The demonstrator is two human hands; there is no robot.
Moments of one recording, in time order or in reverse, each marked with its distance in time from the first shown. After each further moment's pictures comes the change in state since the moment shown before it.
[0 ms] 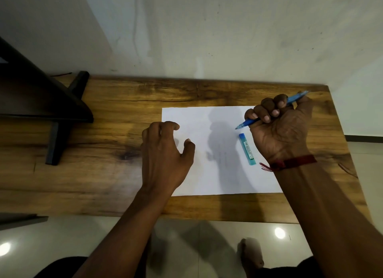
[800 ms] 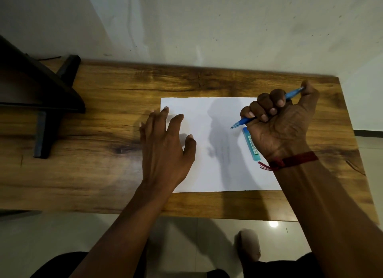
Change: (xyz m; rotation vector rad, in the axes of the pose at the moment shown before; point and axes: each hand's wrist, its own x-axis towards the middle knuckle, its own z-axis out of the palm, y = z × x) left_hand 0.001 -0.010 0.010 0.122 -0.138 0.052; right_hand 0.003 0.014 -0.005 -0.069 -0.015 0.044
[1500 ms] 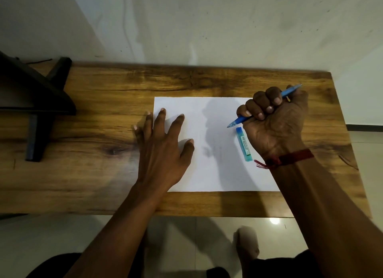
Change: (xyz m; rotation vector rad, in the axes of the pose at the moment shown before) left_hand 0.000 0.001 0.007 0.101 -0.136 0.033; right_hand -0.003 -0.008 -0.002 0.027 0.022 0.015
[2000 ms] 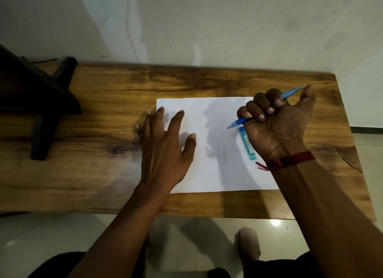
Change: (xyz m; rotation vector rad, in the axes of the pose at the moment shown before) left_hand 0.000 0.004 -0.005 -0.081 0.073 -0.052; right_hand 0.001 0.005 -0.003 0.043 -0.051 0.024
